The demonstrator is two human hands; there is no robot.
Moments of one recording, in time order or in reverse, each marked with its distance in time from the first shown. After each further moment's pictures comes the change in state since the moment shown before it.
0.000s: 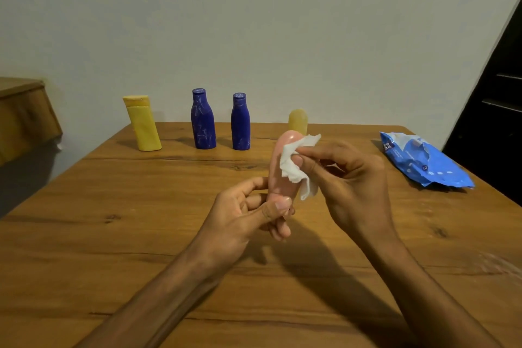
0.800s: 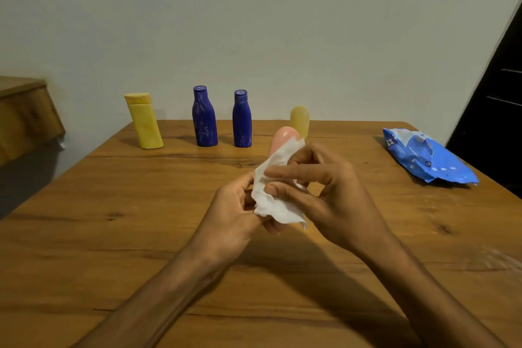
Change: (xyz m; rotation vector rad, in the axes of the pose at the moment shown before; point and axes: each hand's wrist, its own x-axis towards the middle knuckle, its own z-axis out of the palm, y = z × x) left_hand 0.003 -0.002 -0.003 0.206 0.063 0.020; right_hand -0.005 -0.005 0.007 -0.180 -0.298 -0.095
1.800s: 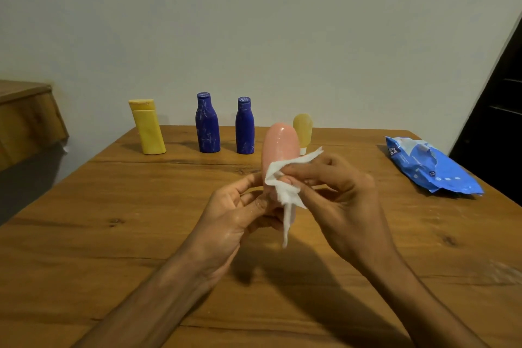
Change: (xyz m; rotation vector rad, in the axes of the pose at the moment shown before) left_hand 0.000 0.010 -0.004 -0.385 0.009 -0.073; right_hand -0.004 -0.005 0.001 0.143 0.175 0.111
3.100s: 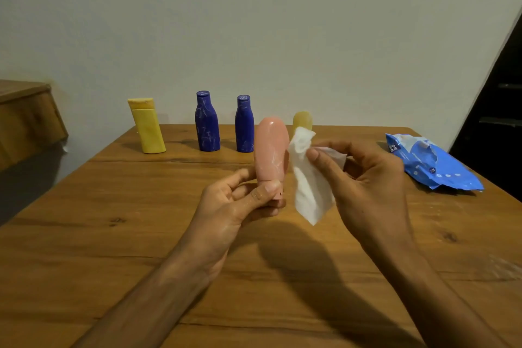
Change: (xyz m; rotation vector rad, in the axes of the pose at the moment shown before) left_hand 0.002 0.002 -0.003 0.020 0.093 -0.015; right_hand 0.007 -0.009 -0.008 0.113 0.202 0.175
